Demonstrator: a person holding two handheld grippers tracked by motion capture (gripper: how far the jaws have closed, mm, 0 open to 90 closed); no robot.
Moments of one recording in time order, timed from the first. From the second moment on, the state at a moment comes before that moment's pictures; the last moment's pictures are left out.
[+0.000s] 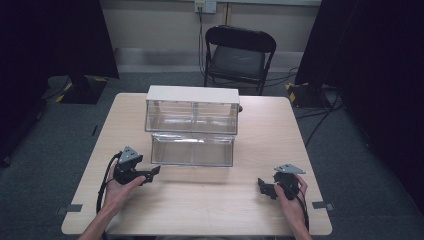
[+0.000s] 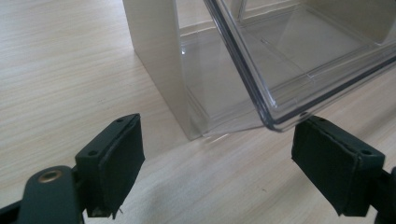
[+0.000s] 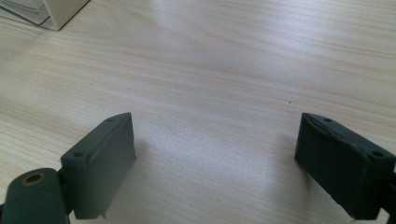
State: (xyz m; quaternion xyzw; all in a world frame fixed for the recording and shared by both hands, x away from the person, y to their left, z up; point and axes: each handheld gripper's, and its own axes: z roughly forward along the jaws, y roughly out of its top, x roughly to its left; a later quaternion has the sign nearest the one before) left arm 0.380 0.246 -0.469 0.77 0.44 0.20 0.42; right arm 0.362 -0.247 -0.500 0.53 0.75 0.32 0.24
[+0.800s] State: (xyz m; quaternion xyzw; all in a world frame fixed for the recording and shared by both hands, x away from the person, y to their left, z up) left arm 0.379 0.242 -0.465 0.77 0.42 0.18 0.44; right arm 0.362 -0.247 -0.500 0.53 0.75 0.32 0.24
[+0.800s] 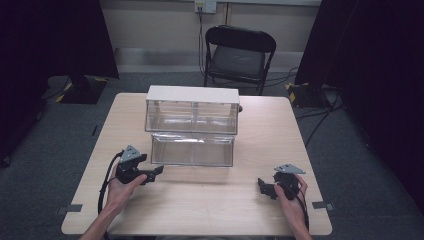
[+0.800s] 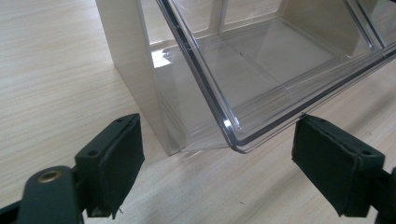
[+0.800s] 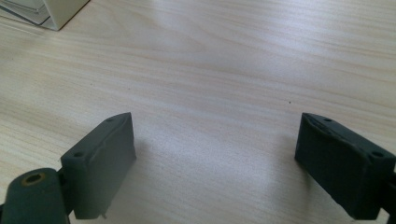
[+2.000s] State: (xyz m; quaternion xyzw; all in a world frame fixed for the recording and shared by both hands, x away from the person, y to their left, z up) left arm 0.376 0.244 -0.460 0.76 0.42 0.18 0.46; right arm 0.362 -0.247 -0.500 0.53 0.75 0.32 0.24
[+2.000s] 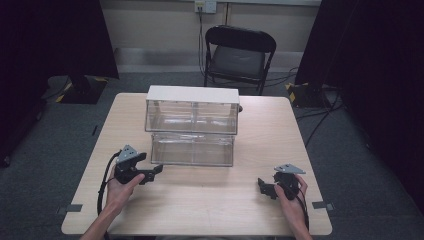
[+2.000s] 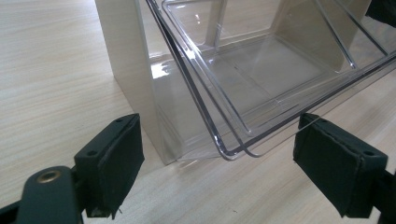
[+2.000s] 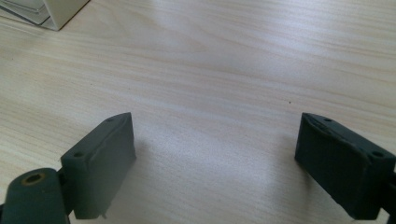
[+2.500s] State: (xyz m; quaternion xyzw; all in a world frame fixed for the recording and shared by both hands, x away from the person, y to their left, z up) left arm 0.380 0.240 -0.455 0.76 0.42 0.18 0.46; right arm 0.362 -0.247 -0.500 0.53 0.75 0.32 0.24
